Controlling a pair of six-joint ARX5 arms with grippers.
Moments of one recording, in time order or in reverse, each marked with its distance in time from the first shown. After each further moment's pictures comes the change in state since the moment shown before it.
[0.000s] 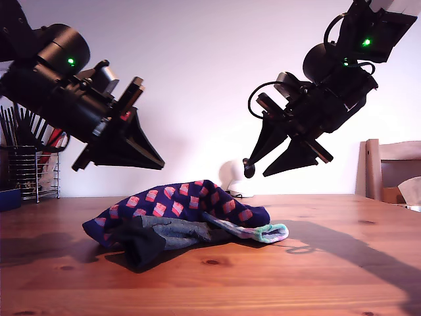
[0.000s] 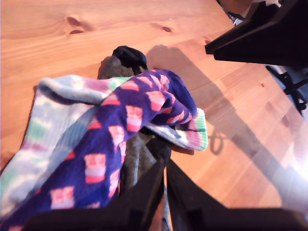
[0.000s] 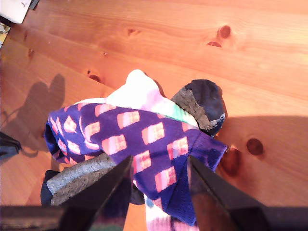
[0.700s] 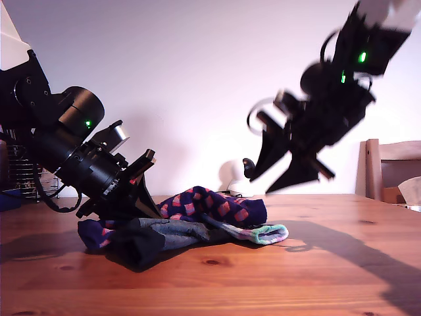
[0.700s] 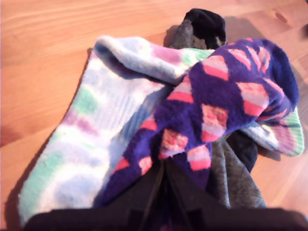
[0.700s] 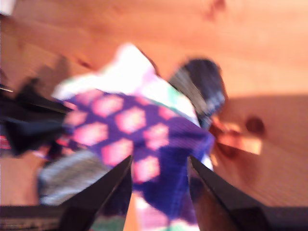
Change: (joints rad) left arm 0.002 0.234 0.027 0.127 -0.089 0.050; right arm 0.002 0.086 0.000 -0.027 -0.002 0.027
